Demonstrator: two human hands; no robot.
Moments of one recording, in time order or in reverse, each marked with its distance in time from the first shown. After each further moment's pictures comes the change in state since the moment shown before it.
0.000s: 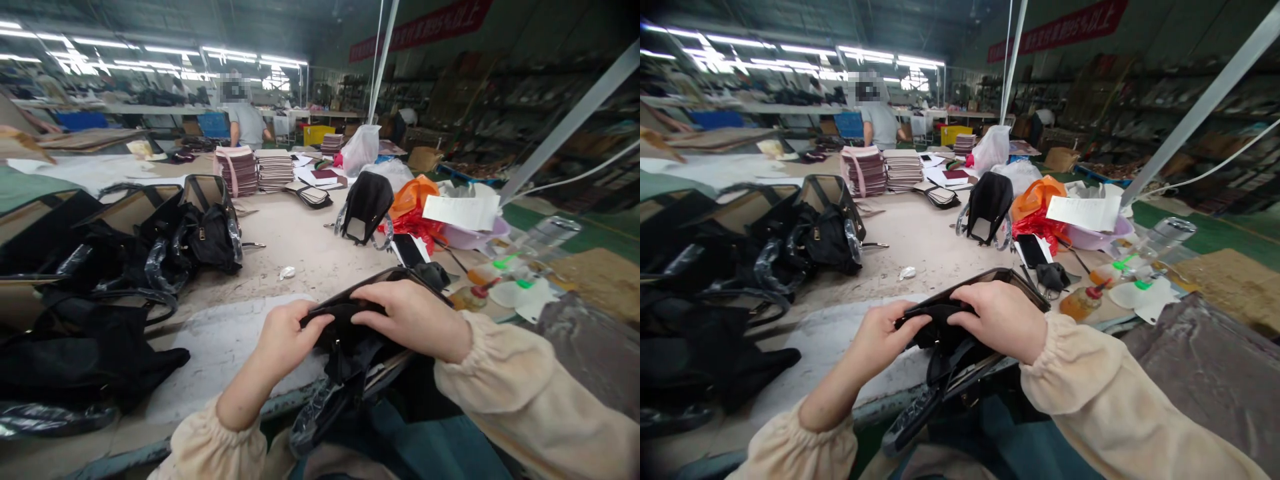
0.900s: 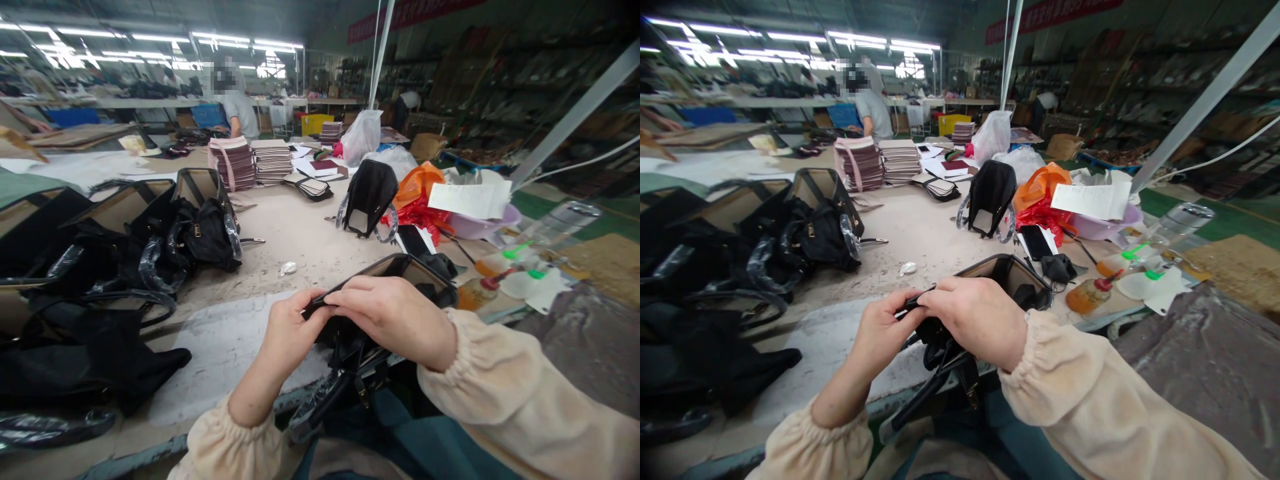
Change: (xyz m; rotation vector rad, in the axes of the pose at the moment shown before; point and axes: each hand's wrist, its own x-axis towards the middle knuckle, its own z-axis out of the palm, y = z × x) left_hand 0.008 0.002 0.007 -0.176 0.145 0.011; right_hand 0.015 -0.020 0.013 0.073 0.177 -0.258
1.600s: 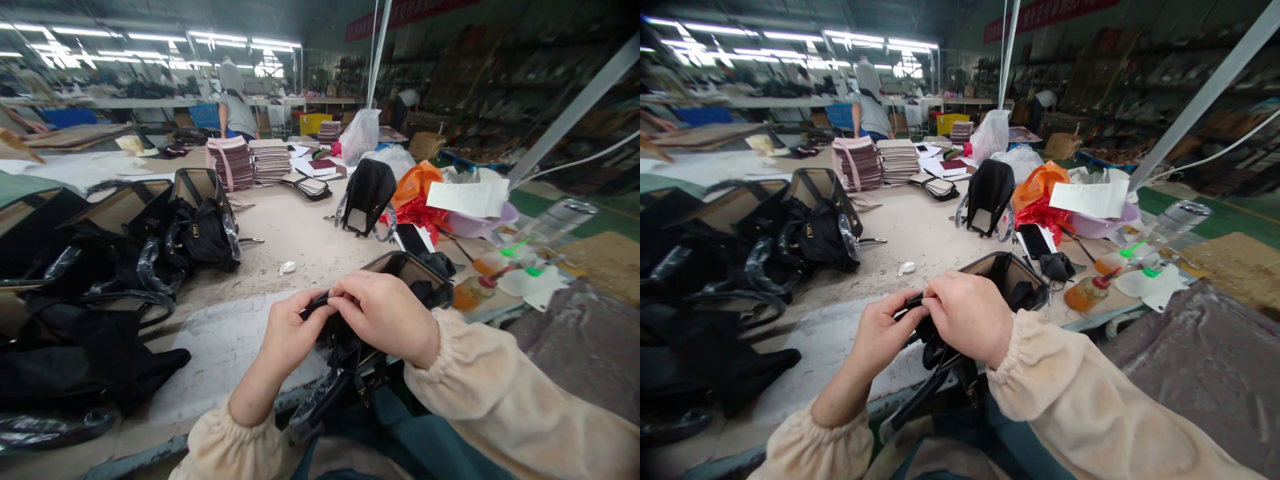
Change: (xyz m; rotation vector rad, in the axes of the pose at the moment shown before) left_hand -0.002 0.000 0.002 -0.019 0.012 0.018; right_hand 0.009 -0.010 0.007 0.036 0.060 0.262
